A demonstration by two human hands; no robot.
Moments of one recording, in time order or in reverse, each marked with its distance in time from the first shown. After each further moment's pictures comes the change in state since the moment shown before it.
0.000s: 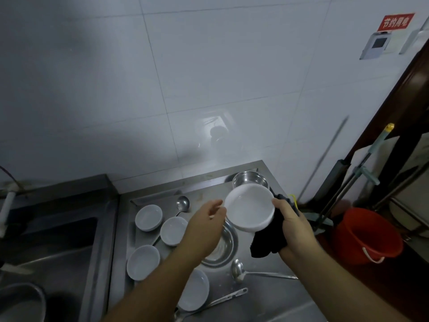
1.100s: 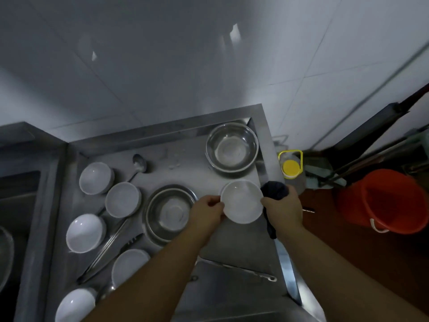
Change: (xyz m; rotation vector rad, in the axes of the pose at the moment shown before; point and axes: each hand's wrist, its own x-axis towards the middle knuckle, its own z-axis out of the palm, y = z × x) left_hand 0.177 -0.100 0.218 -0.249 0.183 -0.674; right_hand 0.299 0.048 -0.127 -0.848 0.061 0.168
